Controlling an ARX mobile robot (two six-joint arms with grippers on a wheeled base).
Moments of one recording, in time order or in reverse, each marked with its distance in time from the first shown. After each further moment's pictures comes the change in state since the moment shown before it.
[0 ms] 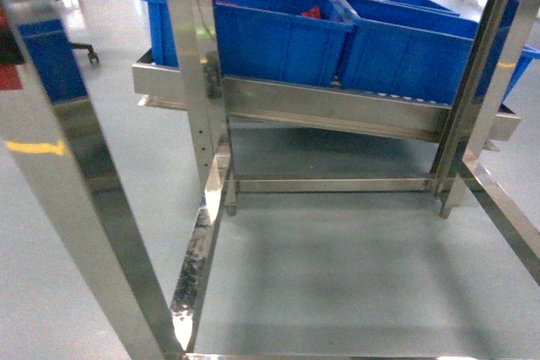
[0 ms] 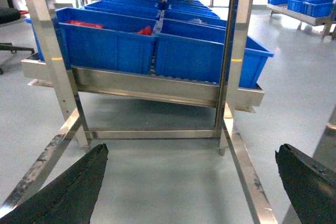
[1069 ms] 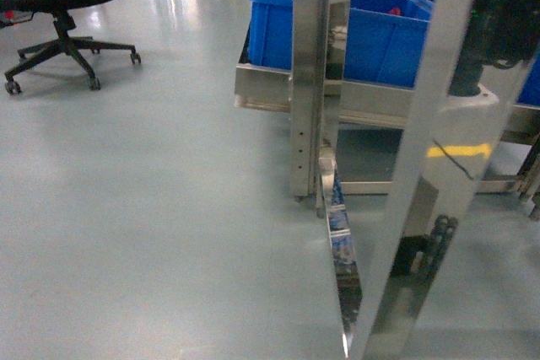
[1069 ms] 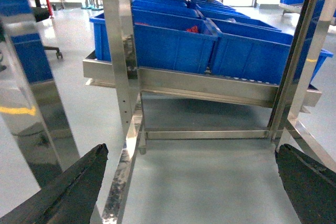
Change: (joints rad) left arm 0.001 0.000 0.000 0.000 -0.001 0.000; right arm 0.000 0.000 0.000 -0.004 0.000 0.000
